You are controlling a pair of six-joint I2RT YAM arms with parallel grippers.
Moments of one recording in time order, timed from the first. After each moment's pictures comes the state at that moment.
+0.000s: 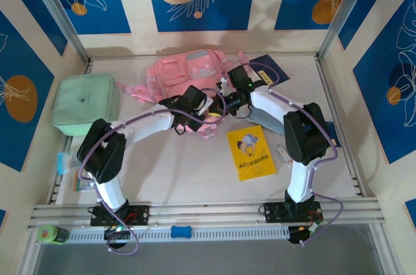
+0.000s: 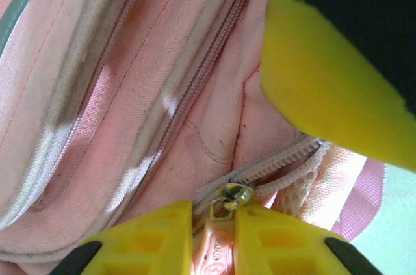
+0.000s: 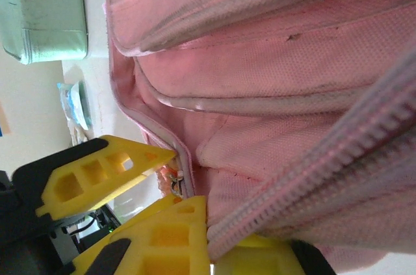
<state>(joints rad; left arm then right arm) -0.71 1.77 1.28 -0.53 -0.15 0.06 0.44 1.89 1.39 -0.56 -0.68 0.55</state>
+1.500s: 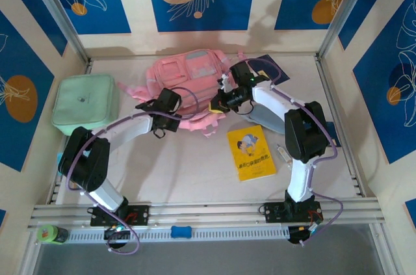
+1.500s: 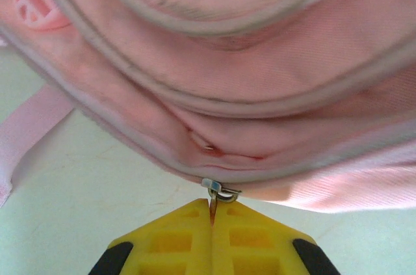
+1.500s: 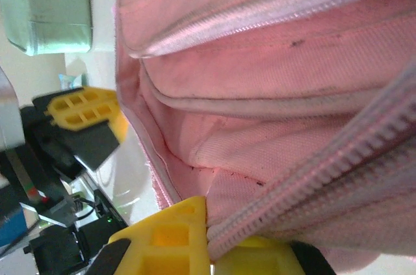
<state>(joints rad) -0.51 1.62 1.06 -0.52 -0.21 -0.13 0.41 1.91 1.45 -0.65 -0.70 0.46</state>
